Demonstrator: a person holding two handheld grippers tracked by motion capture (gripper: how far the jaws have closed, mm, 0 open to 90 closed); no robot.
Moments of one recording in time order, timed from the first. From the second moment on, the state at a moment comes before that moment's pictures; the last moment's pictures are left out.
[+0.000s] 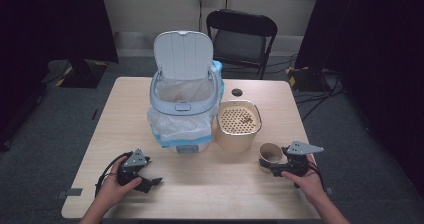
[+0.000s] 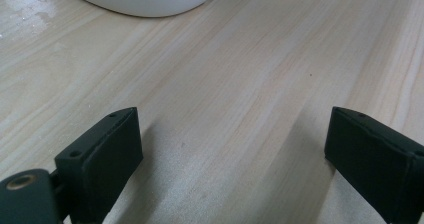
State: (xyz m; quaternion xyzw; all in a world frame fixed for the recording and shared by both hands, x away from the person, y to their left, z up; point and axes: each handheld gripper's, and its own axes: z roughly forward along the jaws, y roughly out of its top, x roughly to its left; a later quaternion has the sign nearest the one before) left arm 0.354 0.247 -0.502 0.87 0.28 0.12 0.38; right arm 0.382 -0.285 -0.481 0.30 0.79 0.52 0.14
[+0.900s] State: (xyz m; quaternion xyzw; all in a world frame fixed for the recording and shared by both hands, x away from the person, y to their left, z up) left arm 0.354 0.243 -0.503 0.88 0.28 0.11 0.37; right arm 0.440 -0.309 -0.422 0.31 0.79 0.49 0.19
